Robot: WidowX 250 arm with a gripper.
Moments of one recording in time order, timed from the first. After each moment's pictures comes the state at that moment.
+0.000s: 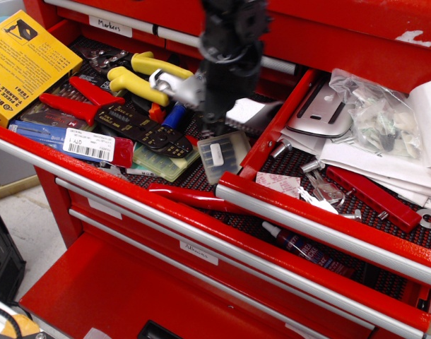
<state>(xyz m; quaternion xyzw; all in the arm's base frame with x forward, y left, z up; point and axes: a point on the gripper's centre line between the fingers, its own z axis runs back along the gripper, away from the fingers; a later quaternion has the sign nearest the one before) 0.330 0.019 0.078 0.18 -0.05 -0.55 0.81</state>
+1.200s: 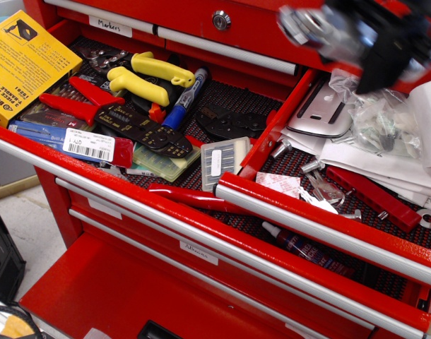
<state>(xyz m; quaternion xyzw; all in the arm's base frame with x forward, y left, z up) 0.287 -0.122 0.180 0.03 -0.02 -0.26 0.96</state>
